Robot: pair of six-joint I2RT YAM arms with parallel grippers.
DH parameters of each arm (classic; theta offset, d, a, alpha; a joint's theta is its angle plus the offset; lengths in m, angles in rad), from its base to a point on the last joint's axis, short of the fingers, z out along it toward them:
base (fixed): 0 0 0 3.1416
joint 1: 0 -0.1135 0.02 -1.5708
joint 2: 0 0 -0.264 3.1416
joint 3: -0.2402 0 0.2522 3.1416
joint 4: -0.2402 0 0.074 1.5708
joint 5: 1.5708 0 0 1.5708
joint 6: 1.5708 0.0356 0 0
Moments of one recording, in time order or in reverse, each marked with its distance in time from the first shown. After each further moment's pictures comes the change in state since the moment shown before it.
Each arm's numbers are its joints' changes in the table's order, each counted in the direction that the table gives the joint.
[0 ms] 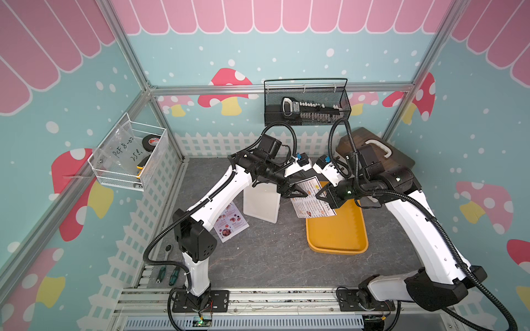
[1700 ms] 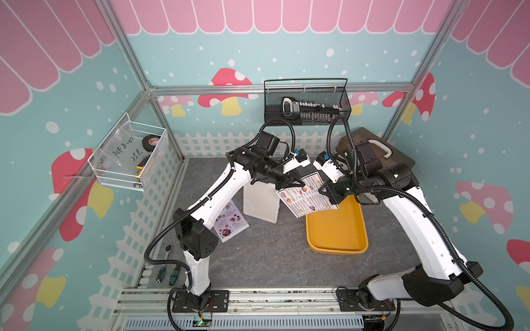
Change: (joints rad) left arm -0.021 -0.025 -0.064 -0.045 -0.019 -0.028; right arm 0.000 -0.037 -0.047 -0.001 0.122 -0.051
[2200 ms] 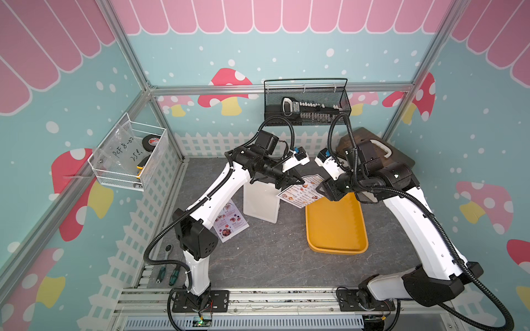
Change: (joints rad) left arm -0.015 0.000 -0.010 0.002 0.001 -0.051; right arm 0.000 0.010 0.008 0.076 0.108 -0.015
